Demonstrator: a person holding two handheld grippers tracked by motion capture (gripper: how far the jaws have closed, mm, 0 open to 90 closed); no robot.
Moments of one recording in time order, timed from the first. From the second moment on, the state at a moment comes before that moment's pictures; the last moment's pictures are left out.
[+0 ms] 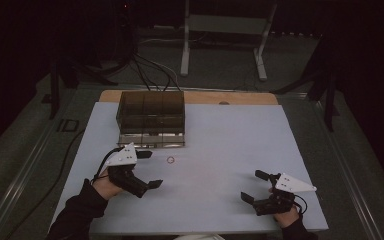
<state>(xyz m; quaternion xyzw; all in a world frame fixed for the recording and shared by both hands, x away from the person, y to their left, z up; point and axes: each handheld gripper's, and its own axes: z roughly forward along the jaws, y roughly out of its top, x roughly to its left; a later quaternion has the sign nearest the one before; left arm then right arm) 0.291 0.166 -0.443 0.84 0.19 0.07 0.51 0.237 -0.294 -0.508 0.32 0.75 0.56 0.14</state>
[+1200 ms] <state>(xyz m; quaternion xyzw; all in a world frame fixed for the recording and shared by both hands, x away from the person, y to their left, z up) 0.329 0.116 -0.470 0.84 0.26 0.10 0.47 0.237 -0.295 -0.508 0.32 0.75 0.57 0.14</state>
